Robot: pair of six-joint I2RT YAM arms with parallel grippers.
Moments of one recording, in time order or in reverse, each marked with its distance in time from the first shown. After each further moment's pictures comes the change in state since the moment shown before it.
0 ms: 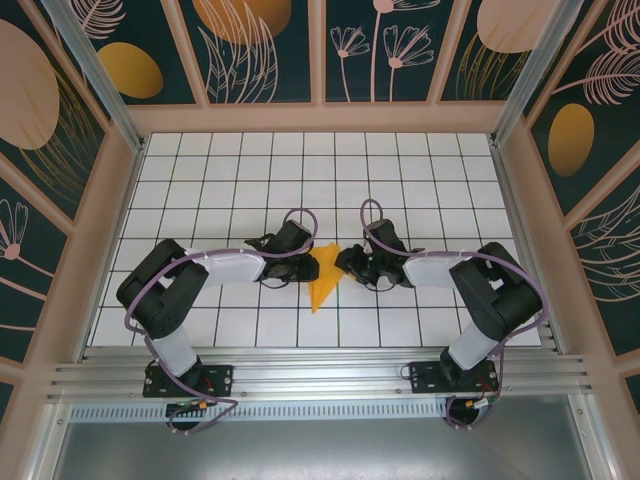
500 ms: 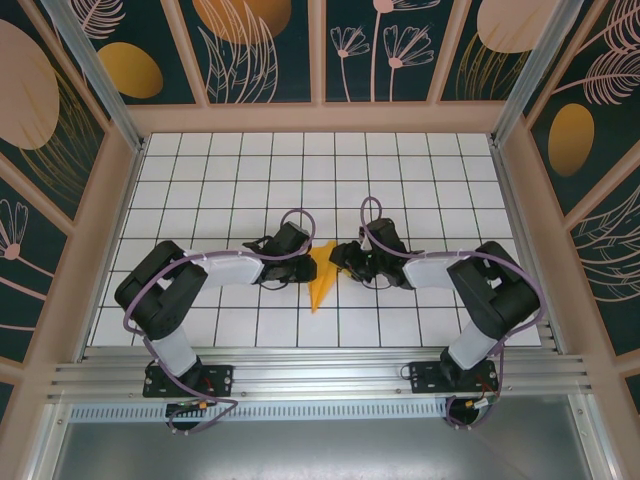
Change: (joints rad) left arm 0.002 -0.011 -0.037 0.048 -0.006 -0.016; right arm 0.002 0.016 -0.023 0.158 -0.072 0.053
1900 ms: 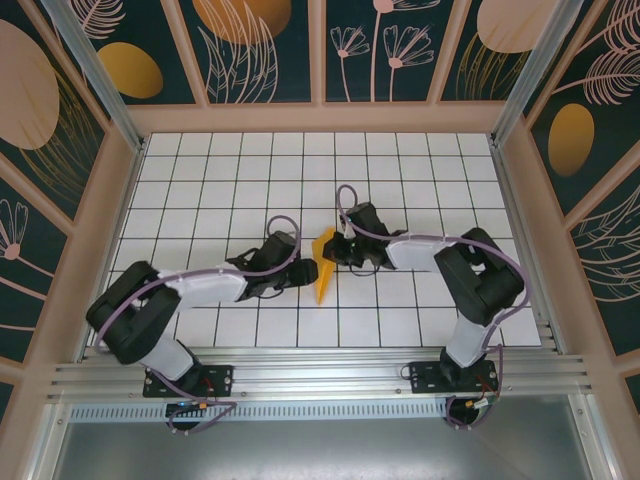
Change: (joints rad) left arm -0.022 -0.244 -0.179 0.138 -0.066 -0.143; right arm 0.035 0.090 0.287 -0.317 0.097 -0.295
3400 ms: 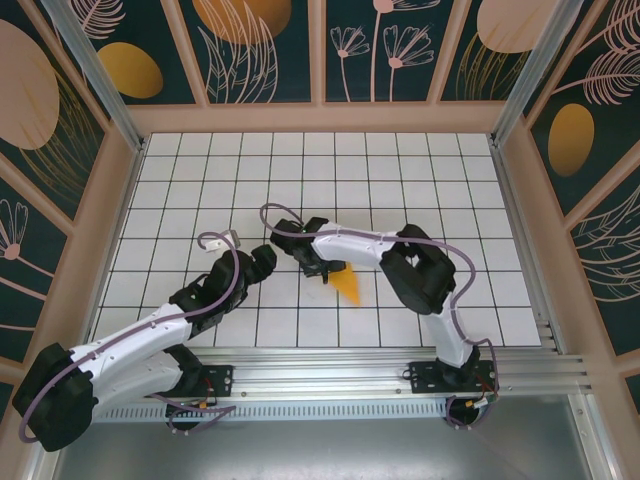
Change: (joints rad) left arm 0.035 -0.528 -0.249 -0.055 -0.427 -0.146; right arm 0.348 0.346 0.620 -0.889 0.715 -0.042
